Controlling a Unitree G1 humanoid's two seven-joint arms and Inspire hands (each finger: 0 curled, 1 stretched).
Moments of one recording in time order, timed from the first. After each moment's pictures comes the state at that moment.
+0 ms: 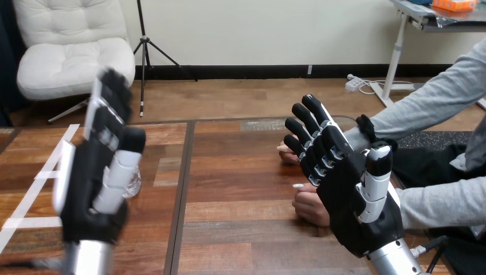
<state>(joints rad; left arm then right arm) 0.23 0.10 0.04 -0.23 -0.19 -0.40 -0.10 0.17 -0.07 0.03 -0.13 0.38 -0.20 0.48</state>
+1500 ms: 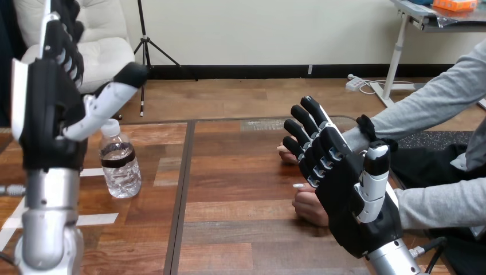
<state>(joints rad) -0.12 0.20 0.22 -0.07 -0.07 -0.41 -0.07 0.17 -0.07 0.03 -0.13 0.38 -0.19 0.48</state>
